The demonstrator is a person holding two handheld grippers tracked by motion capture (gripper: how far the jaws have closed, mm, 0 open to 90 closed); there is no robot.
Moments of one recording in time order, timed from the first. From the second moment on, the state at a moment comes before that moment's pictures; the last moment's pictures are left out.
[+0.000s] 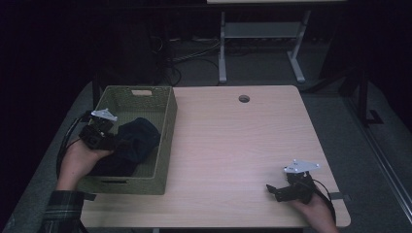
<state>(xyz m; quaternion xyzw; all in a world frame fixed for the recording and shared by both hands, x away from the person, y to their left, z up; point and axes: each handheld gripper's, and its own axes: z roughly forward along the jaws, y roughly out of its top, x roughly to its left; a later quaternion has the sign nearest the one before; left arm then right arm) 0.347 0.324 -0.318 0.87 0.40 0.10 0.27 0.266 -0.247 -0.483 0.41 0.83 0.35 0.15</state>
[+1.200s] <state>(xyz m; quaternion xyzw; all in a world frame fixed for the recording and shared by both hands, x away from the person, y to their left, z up) 0.342 0.307 -0.232 0.87 0.38 0.15 0.29 0.266 -0.247 -0.482 0.41 0.83 0.35 0.15</state>
